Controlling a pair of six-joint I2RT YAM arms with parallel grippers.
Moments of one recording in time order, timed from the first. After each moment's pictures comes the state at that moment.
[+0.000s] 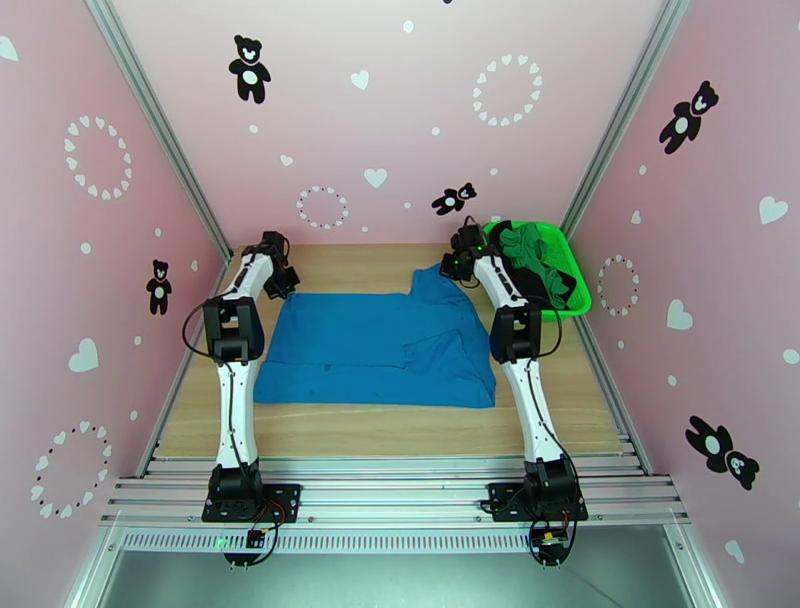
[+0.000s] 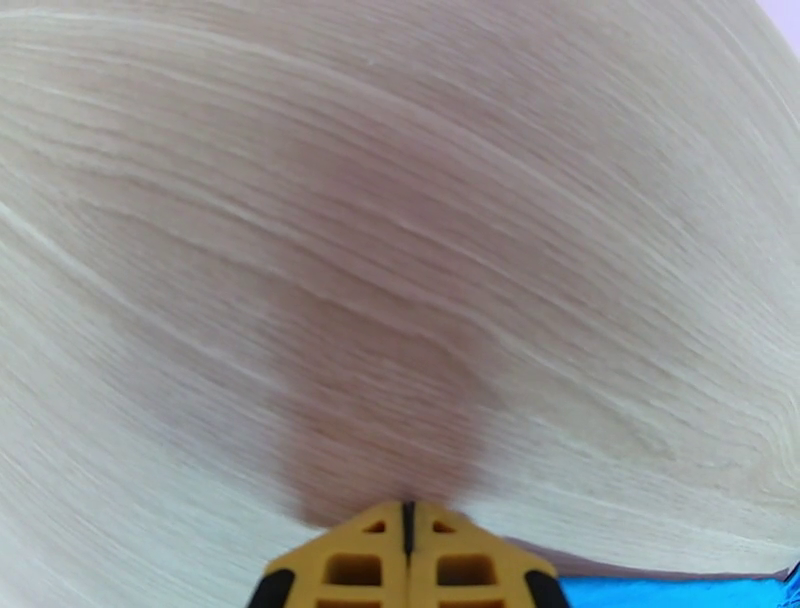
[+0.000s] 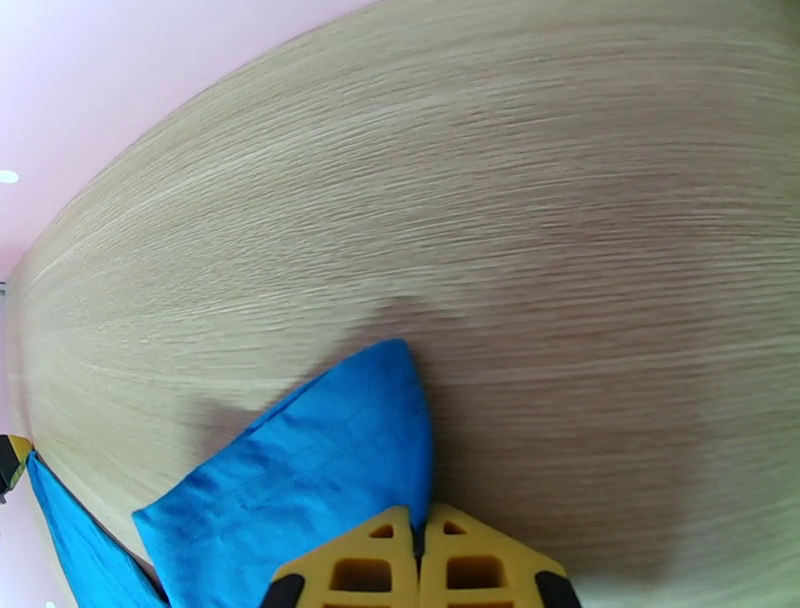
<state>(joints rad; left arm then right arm) 0.05 2.55 2.29 -0.97 0.02 -0.47 0.16 2.80 2.69 -0.84 -0.28 0.34</state>
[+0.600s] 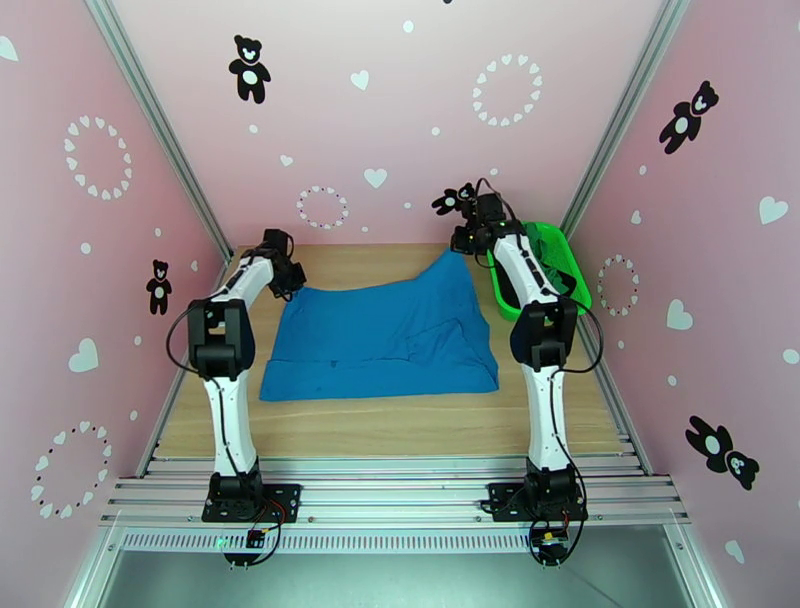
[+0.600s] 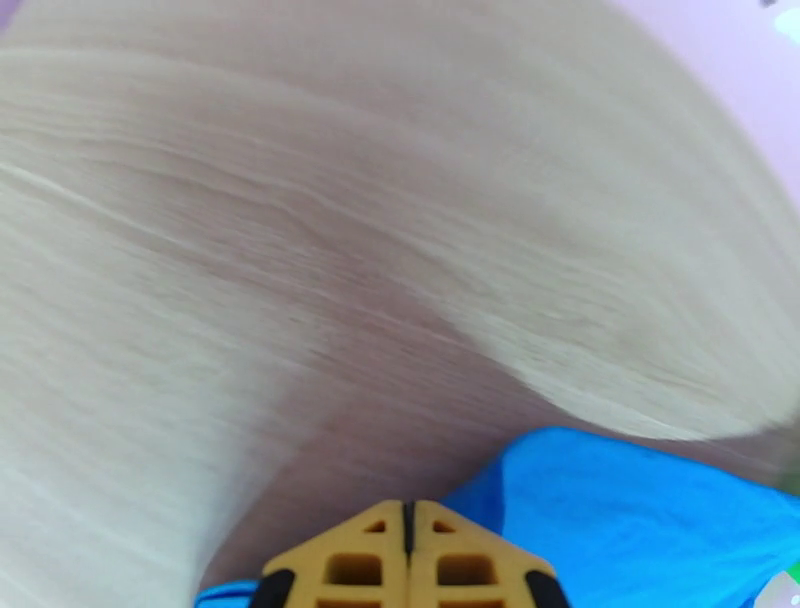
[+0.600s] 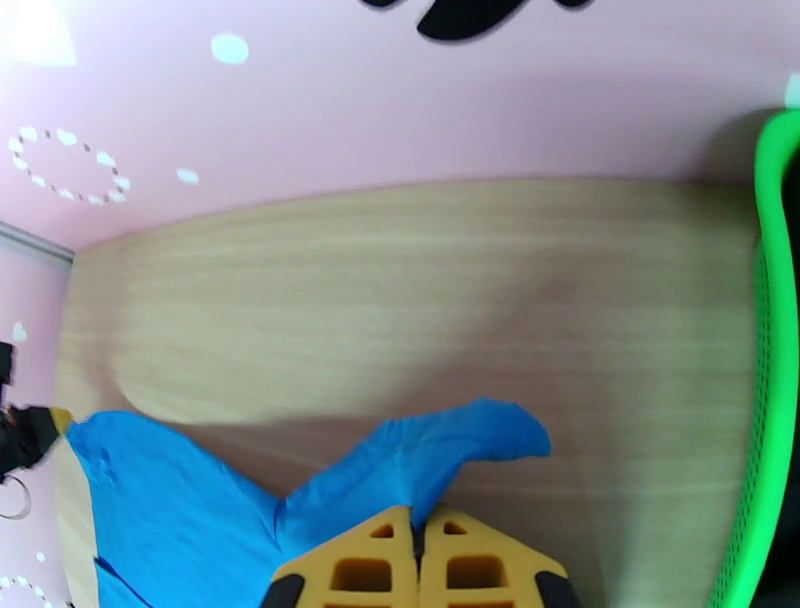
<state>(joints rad) 0.01 2.19 1.85 -0.72 0.06 -0.46 0.15 2.36 2.33 -0.82 -0.27 0.22</state>
